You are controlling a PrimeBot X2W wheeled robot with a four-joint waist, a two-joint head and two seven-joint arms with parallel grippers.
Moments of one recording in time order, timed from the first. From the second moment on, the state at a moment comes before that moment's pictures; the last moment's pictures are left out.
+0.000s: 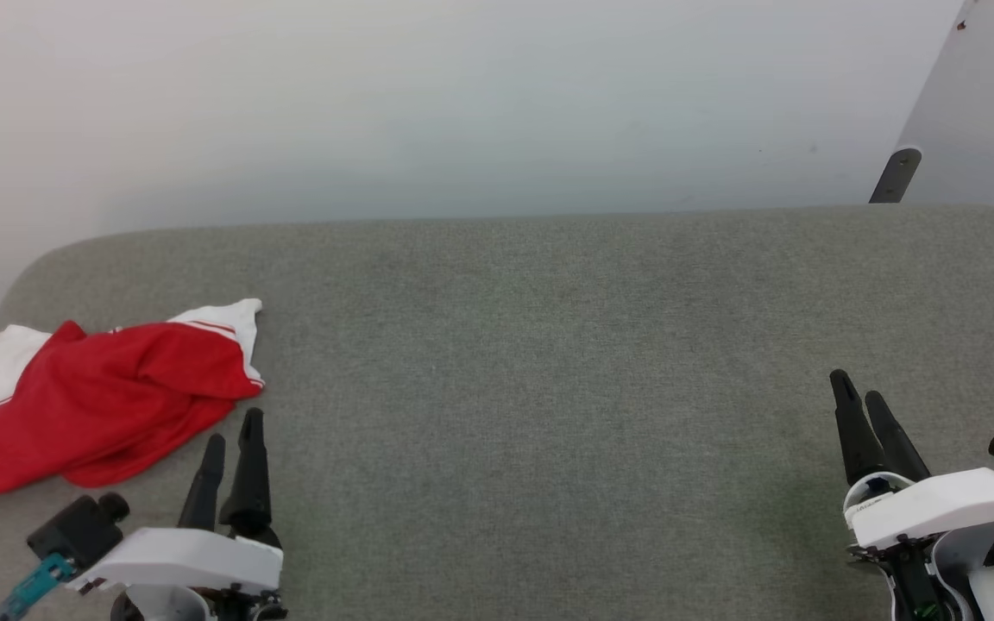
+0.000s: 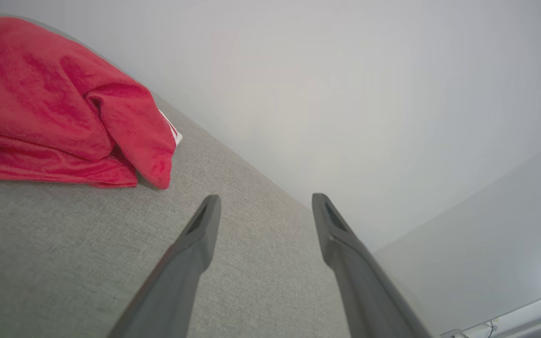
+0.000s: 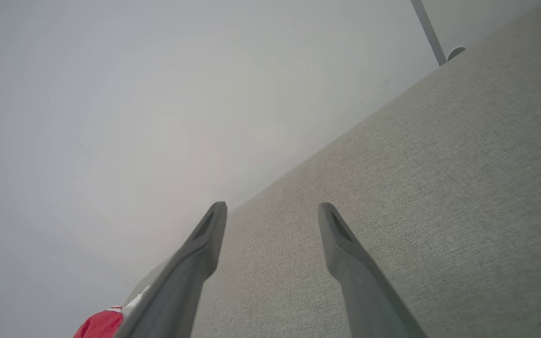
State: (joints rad) left arm -0.10 0.07 0.10 0.22 -0.82 -0.12 -0.08; right arm -0.21 -0.15 0.05 0.34 0.91 0.13 -0.07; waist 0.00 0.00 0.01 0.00
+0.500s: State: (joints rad) left arm -0.09 0.10 0.06 0.23 -0.58 -0.09 -0.12; right arm -0.22 -0.15 0.05 0.36 0.64 0.13 -0.12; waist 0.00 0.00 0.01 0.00
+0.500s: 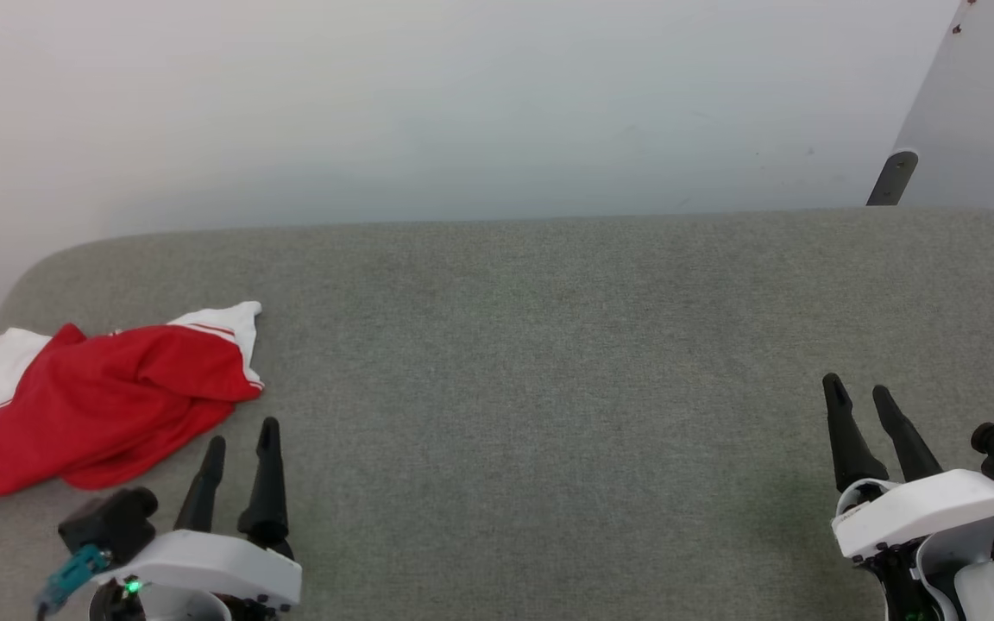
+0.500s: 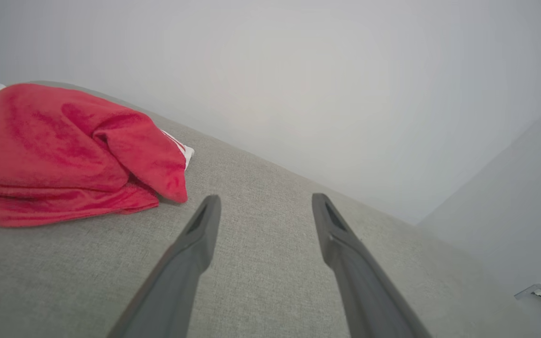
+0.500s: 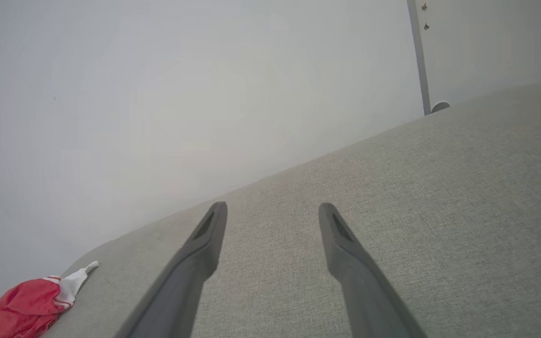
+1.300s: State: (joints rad) left arm -0.08 0.13 0.00 0.24 -0.36 -0.05 -0.18; right arm -0.23 -0.13 0.00 0.41 0.31 0.13 -0.18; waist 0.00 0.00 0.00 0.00
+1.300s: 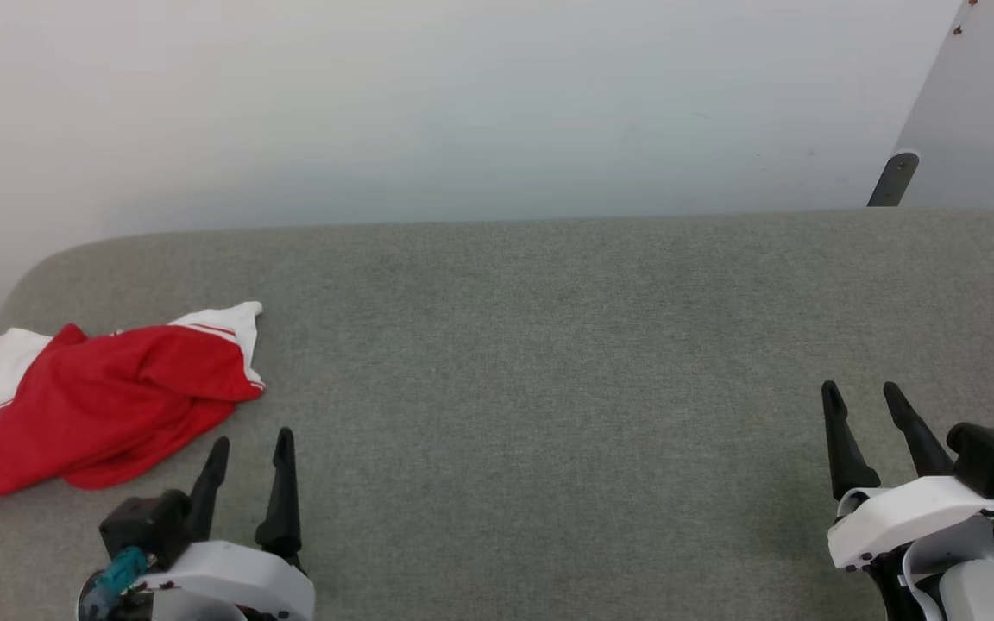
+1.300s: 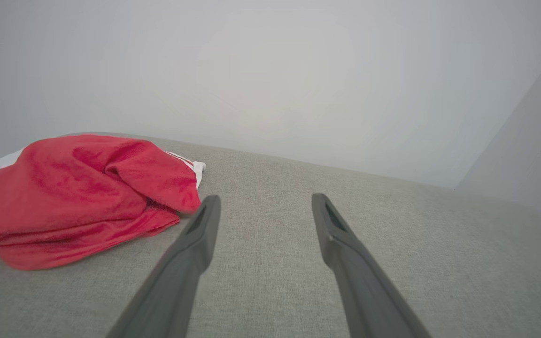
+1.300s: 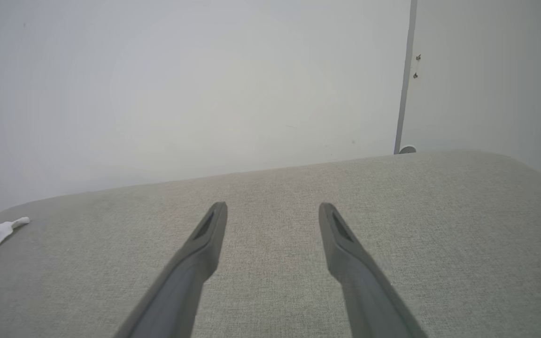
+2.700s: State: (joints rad) left arm -0.10 0.12 0.05 0.30 -0.07 -0.09 -0.26; right arm -0.29 -0.12 -0.04 0.48 0.05 0.13 -0.26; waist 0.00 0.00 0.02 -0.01
